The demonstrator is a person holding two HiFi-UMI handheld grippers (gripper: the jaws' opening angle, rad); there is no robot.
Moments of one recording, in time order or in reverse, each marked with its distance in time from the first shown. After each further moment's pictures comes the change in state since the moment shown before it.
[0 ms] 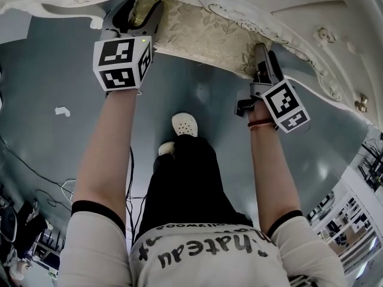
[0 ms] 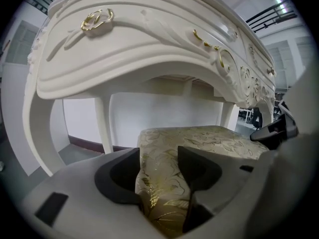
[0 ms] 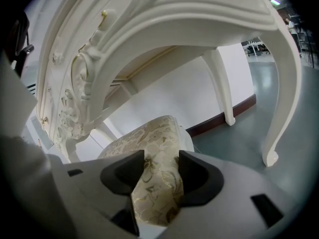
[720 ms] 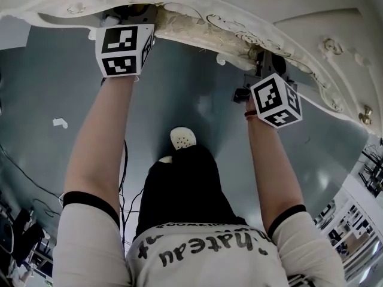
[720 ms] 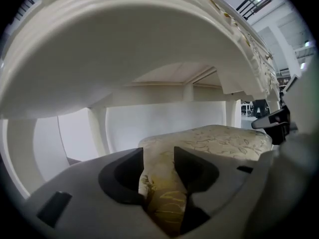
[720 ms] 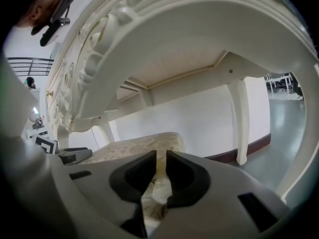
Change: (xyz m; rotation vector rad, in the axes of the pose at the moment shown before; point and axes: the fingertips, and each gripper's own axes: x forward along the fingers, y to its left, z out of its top) left arm 0.044 0.016 0.032 0.152 -0.138 0.031; right arm 0.038 0.028 0.041 -0.309 -0.256 0.040
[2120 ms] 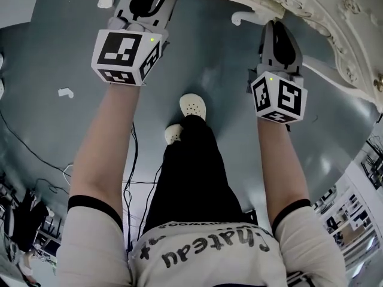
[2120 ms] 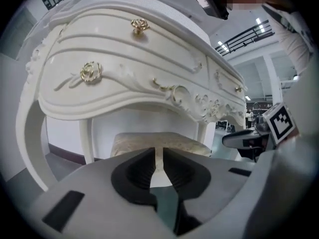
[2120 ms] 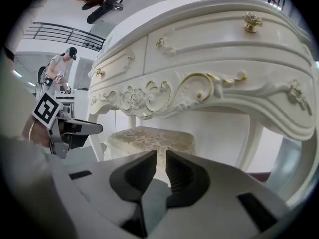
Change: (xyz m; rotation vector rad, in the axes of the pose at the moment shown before) left arm -0.094 -0.058 0.008 -0.131 -0.043 -0.231; right arm -0.070 0.059 -0.009 -0.396 0.030 0.116
